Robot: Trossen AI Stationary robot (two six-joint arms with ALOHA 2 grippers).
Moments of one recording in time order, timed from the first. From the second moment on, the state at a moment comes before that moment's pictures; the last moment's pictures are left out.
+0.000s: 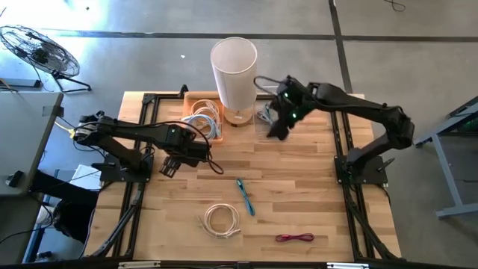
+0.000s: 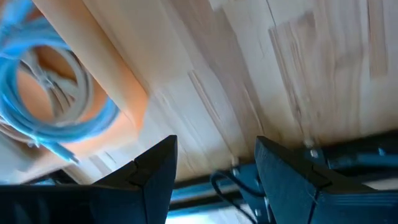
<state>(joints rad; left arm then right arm) -0.09 1.43 1.27 -1.49 -0.19 0.34 -0.38 1.46 1.43 -0.92 -0.49 0.36</state>
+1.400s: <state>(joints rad) -0.10 1.46 1.27 -1.13 0.10 0.20 0.75 1.47 1.43 -1.02 -0.03 0.56</state>
